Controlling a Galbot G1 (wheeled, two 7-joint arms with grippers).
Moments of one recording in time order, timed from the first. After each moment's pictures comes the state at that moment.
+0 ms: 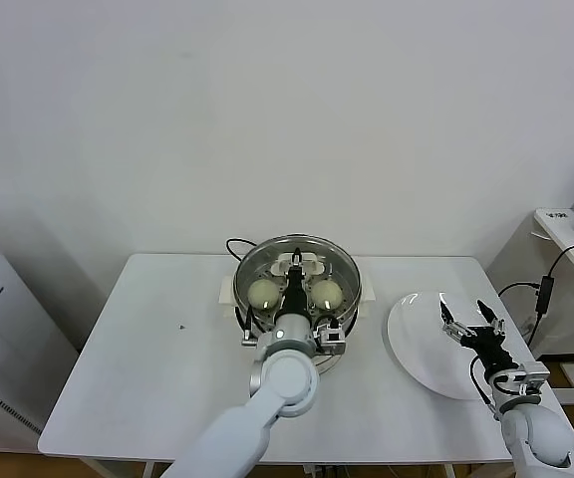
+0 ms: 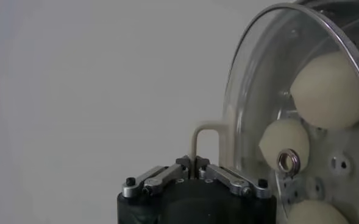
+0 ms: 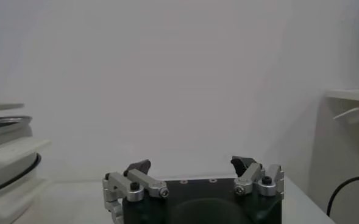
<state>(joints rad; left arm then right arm) 0.75 -1.46 0.26 -1.68 1.45 0.74 0.30 -1.20 1.20 0.79 1.51 0.43 0.06 -0.30</state>
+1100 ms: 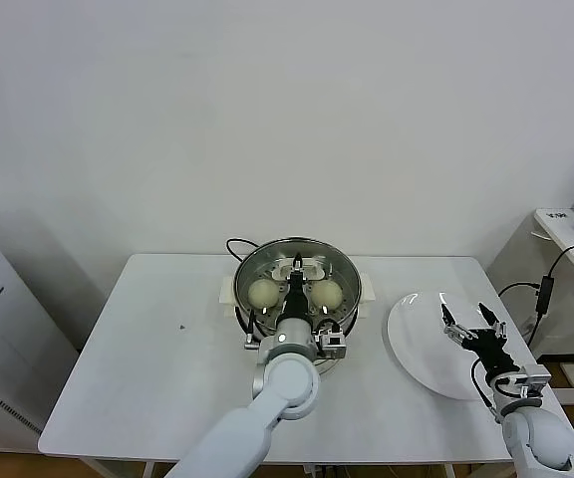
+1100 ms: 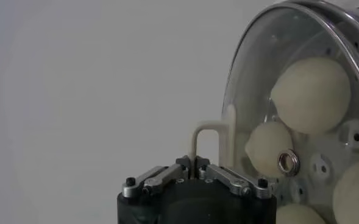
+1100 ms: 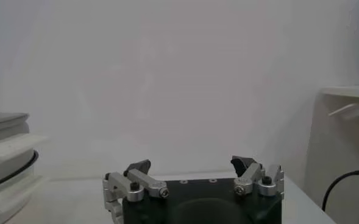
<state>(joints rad) 0.75 -1.46 0.27 -1.65 1.44 0.74 0.27 -1.21 1.20 0.80 1.51 0.44 0.06 -0.30</state>
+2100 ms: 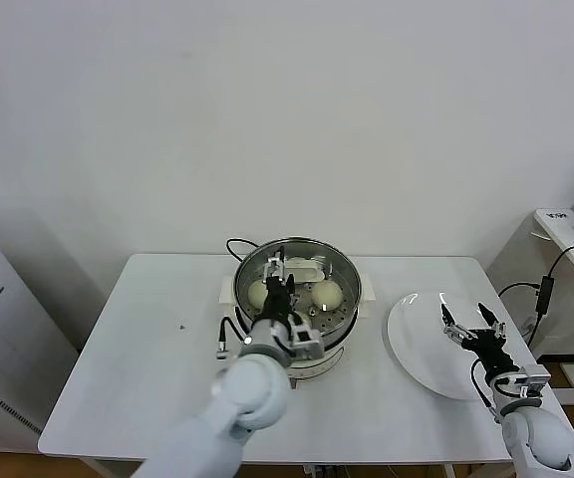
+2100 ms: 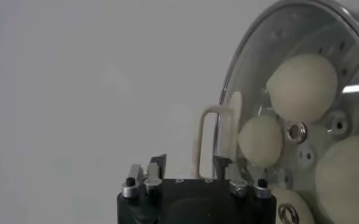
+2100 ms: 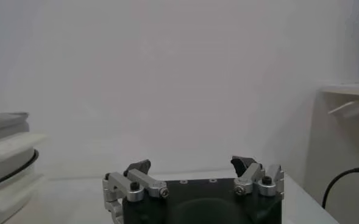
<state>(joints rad) 0.82 -1.36 0.18 -1.91 1.11 0.74 0.35 -1.21 1.20 0.80 1.50 0.44 0.06 -0.30</state>
